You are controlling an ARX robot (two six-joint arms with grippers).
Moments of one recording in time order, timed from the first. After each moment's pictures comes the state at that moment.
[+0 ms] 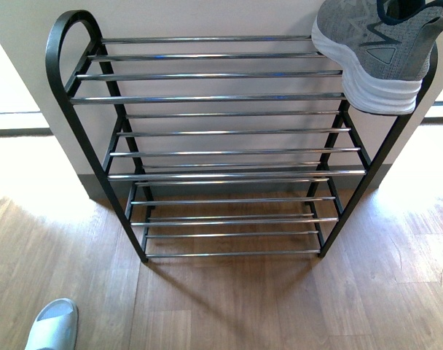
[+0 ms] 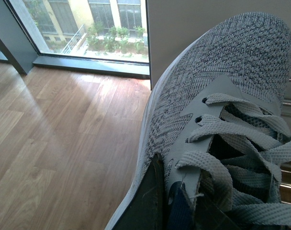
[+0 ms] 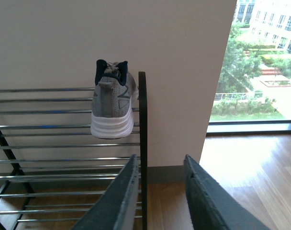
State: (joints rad) left arm -0.01 0.76 0.32 0.12 -0.23 -0.04; right arm 0.00 0.01 0.02 0.00 0.00 -0.01
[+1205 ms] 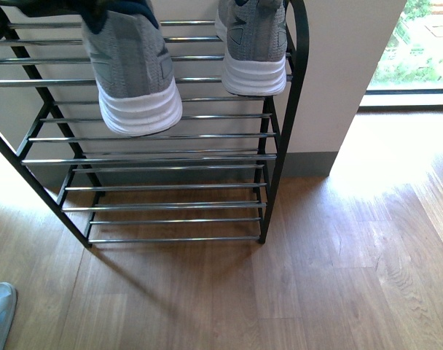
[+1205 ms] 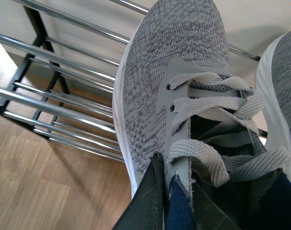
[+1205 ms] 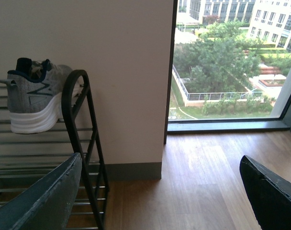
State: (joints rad) left arm -0.32 1.84 1.27 -0.09 -0.24 -0.57; right arm 0.00 0.00 0.02 0.00 0.00 -0.01
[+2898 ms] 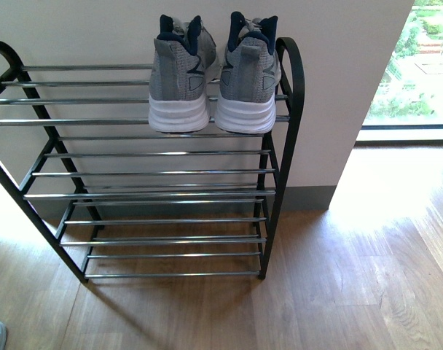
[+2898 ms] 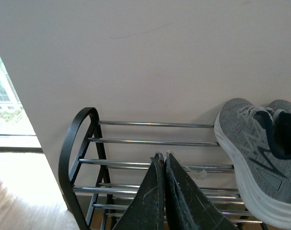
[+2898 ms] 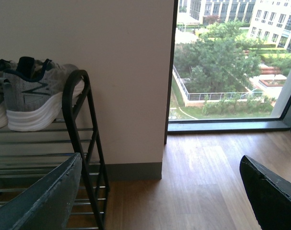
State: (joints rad) left arm -0.13 1.32 0.46 0.86 -0.13 -0.01; right arm 0.00 0.00 0.02 0.00 0.00 -0.01
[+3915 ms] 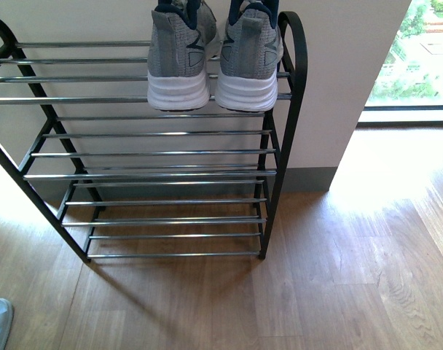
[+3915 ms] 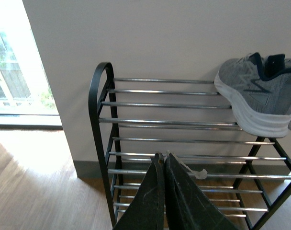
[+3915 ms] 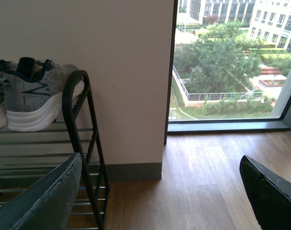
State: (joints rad) left arm 0.00 0.71 0.02 0.68 0.00 -0.01; right arm 0.00 0.00 0.02 0.00 0.00 -0.01
